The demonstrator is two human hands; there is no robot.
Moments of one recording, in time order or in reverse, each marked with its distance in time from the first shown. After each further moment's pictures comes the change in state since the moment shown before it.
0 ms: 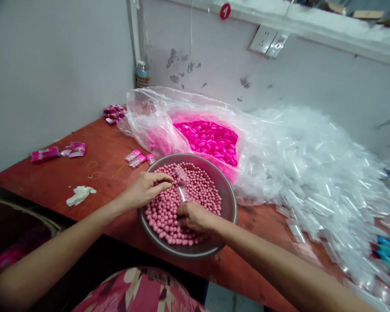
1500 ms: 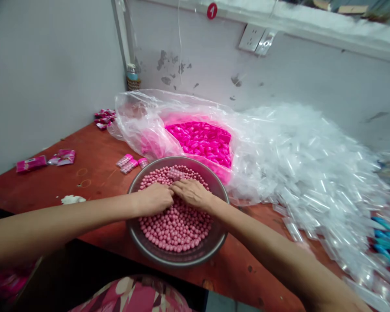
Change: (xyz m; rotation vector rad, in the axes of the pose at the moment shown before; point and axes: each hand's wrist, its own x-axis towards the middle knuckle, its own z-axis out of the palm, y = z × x) left_hand 0.035 0.001 0.039 0.853 -0.659 0.334; right_hand 0.024 0.037 -0.045 -0.696 0.288 -0.357
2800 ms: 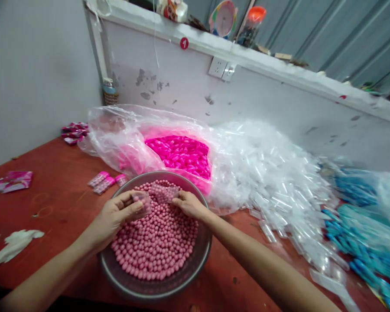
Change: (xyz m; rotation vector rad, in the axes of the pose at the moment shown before) left_hand -0.029 0.007 0.004 -1.960 0.726 -0.512; right_hand -0.024 0.005 -0.020 0.392 0.025 0.727
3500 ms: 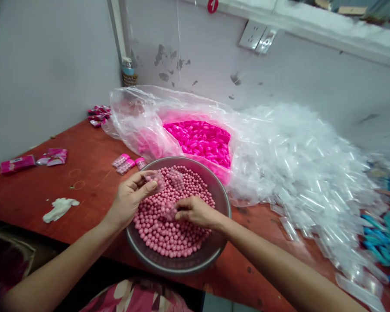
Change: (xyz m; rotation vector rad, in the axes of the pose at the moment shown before) left_hand -0.003 -0.004 -0.005 0.094 0.120 0.260; right_hand -0.022 -0.033 0.020 0.391 -0.405 -0.152
